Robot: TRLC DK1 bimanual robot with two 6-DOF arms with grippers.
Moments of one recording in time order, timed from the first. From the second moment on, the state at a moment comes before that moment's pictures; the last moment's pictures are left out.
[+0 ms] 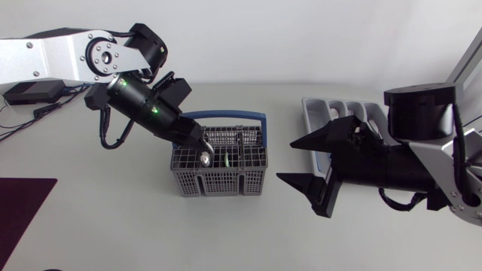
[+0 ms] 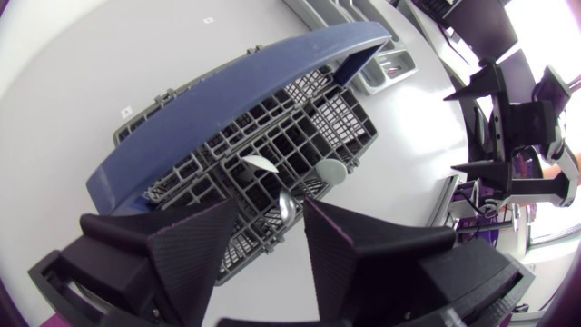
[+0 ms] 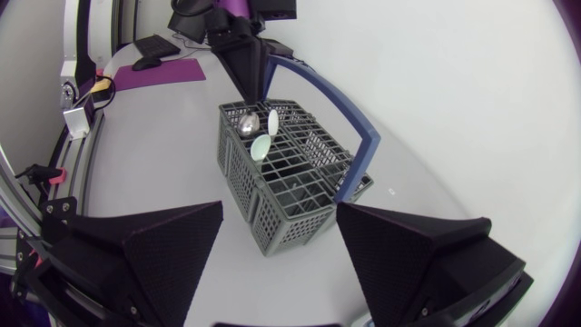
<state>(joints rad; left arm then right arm) -0.38 1.68 1.35 -0.84 0.41 0.16 0.44 1.08 0.62 -0.12 -0.43 -0.52</state>
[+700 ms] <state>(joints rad) -0.42 1.71 1.29 -0.81 0.41 0.10 0.47 1.03 0.56 -0.10 -0.41 -0.49</state>
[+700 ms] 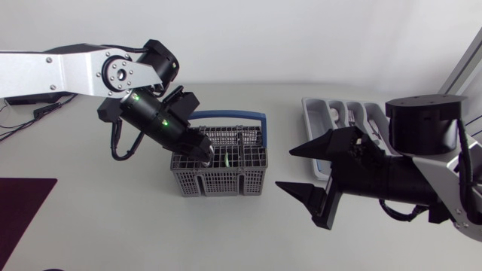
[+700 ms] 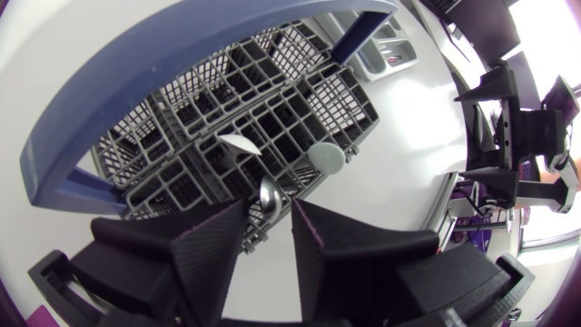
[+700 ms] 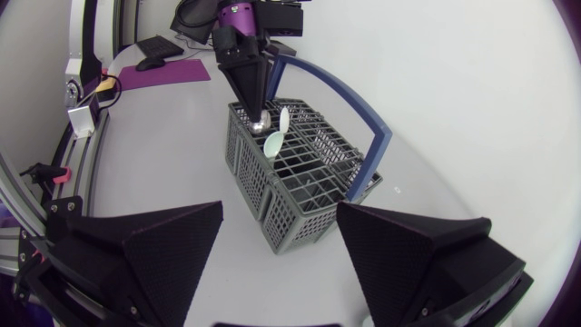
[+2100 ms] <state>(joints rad) -0.42 1.49 1.21 -0.75 0.49 0.10 0.62 0.95 0.54 -0.12 -0.28 -0.49</state>
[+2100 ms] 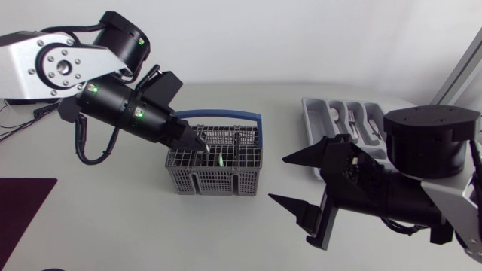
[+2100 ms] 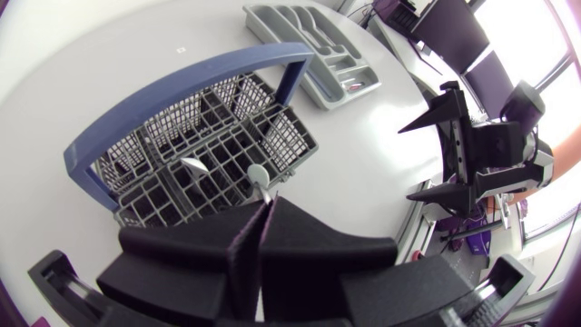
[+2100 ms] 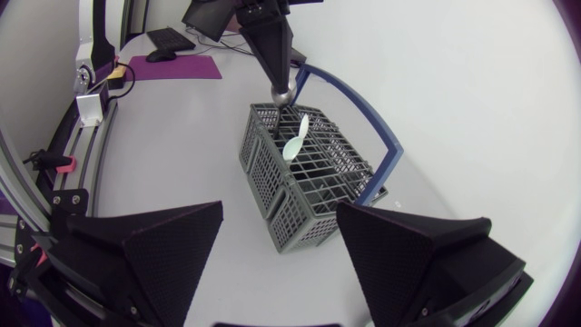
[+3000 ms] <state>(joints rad) -0.48 1.24 1.20 -0.81 0.57 0.34 0.67 0.84 0.54 -0.25 -0.28 -0.50</state>
